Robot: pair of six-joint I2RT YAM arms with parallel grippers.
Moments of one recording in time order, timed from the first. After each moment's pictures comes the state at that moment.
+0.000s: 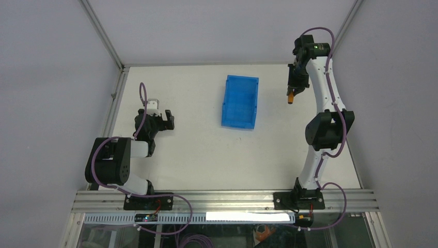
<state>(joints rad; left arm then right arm) -0.02 1.51 0.36 0.83 0.04 -0.05 0.07 1.96 2.13 -1.44 0.07 0.19</state>
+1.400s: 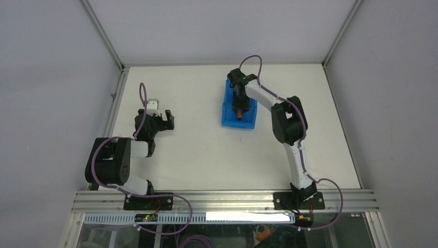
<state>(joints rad) -0.02 1.51 0.36 0.83 0.04 -0.05 0.52 2.25 1.88 -0.91 0.17 0.56</state>
